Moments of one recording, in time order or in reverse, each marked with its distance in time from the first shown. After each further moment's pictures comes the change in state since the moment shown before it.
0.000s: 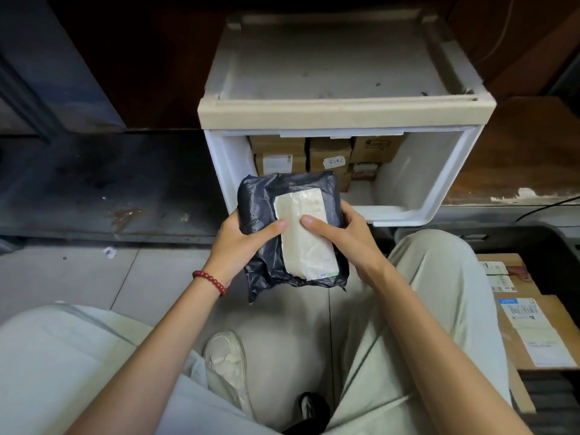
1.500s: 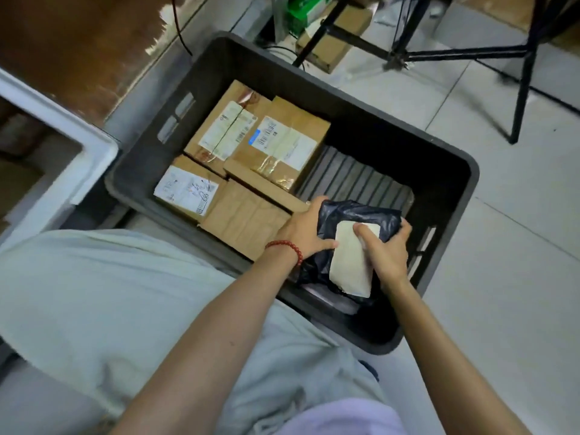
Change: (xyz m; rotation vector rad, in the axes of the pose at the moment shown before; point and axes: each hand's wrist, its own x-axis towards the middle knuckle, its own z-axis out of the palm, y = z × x) left_hand -0.135 -0.120 0.401 0.968 -1.421 0.244; right_hand -0.307 0.189 -0.217 0.223 1.468 0.572
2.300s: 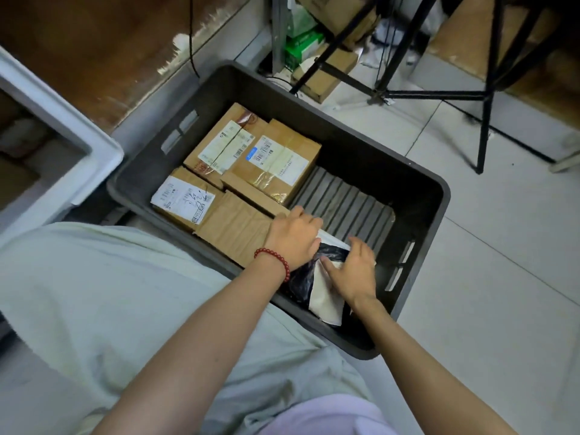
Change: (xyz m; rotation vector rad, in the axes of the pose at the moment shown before) left_hand -0.027 0.021 -0.013 0.801 0.217 0.263; right_hand -0.013 0.021 0.017 -0.736 -0.053 -0.342
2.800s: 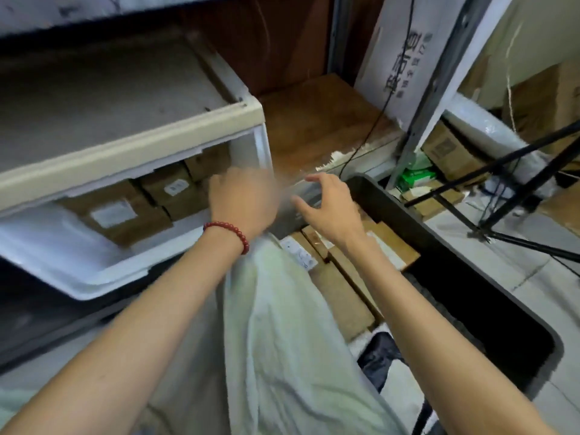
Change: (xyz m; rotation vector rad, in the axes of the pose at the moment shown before) left_hand -0.172 -0.164 -0.160 0.063 0.478 -0.827; right_hand -0.025 -0.320 -0.048 0.046 -0.033 -0.914
